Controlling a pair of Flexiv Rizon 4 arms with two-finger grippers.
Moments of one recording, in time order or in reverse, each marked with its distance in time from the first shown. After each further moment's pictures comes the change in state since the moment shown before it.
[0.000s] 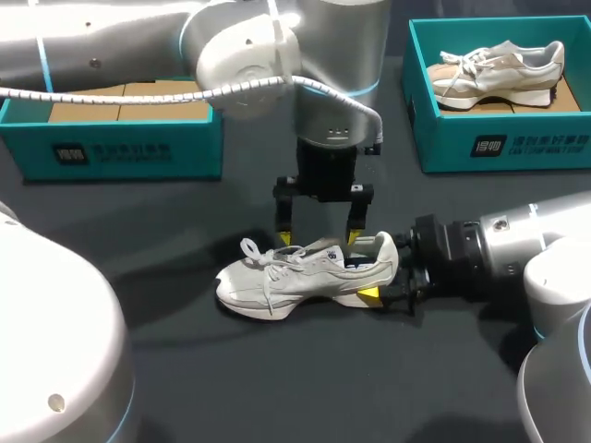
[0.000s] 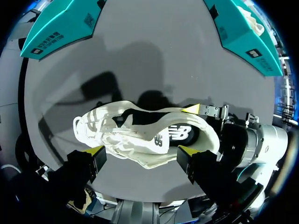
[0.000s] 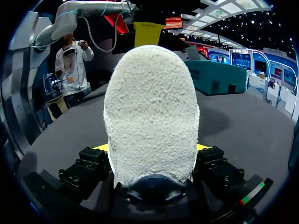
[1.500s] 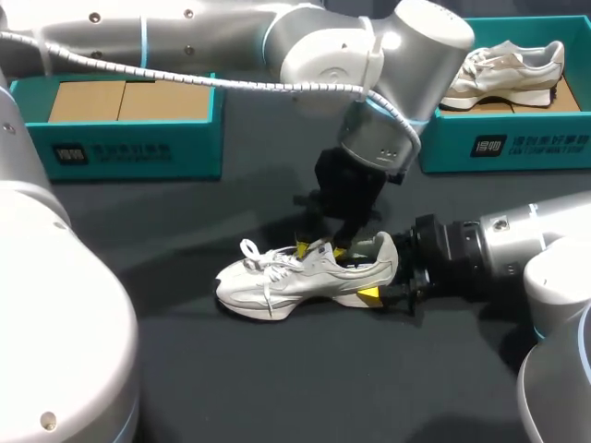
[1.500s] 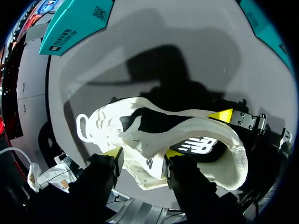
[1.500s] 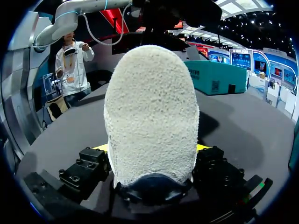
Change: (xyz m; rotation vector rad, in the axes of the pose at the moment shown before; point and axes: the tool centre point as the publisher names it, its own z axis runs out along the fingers) left arm -0.007 -0.003 0.031 -0.048 -0.307 -0.063; right arm 0.000 0.000 0.000 0.000 0.000 0.000
